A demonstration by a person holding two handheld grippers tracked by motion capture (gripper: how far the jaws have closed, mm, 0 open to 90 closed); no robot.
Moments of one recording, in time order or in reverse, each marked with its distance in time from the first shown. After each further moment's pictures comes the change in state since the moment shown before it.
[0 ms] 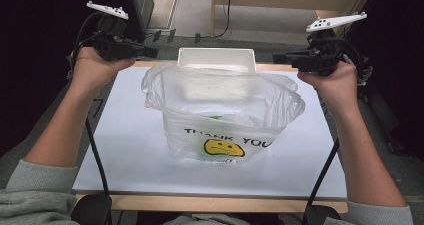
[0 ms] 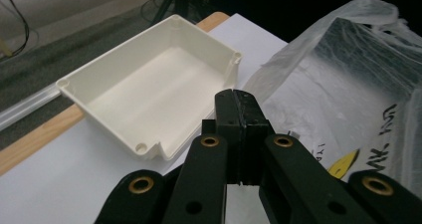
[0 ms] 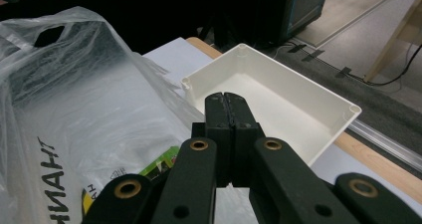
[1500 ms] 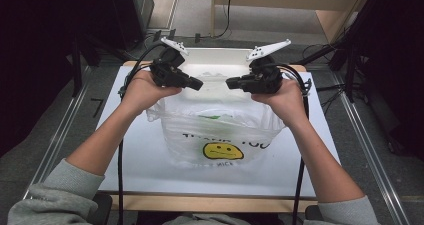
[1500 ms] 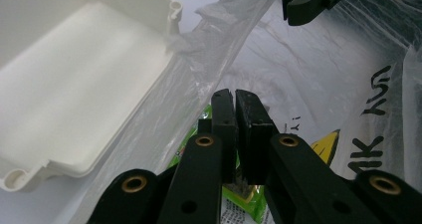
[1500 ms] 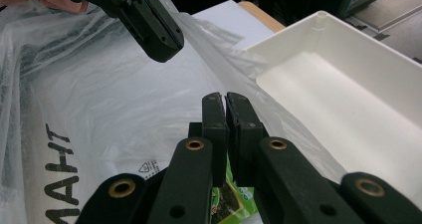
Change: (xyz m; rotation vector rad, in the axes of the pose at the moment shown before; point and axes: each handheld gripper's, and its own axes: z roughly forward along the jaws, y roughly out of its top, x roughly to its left) left arm -0.043 -0.020 0.111 0.195 -0.108 0.051; right arm 0.047 -0.027 0.102 0.120 0.138 -0.074
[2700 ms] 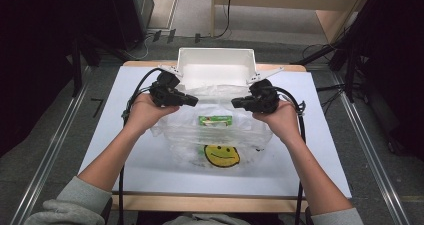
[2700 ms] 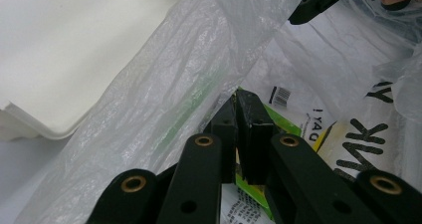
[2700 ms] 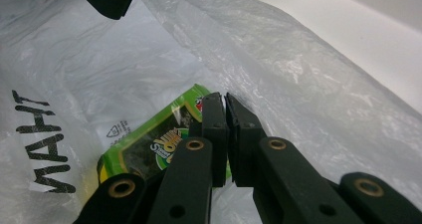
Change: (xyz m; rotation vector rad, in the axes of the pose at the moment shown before) left arm 0.017 -0.061 0.038 -0.034 0.007 -0.092; right arm -0.016 -0.067 0.037 0.085 -0.050 0.093
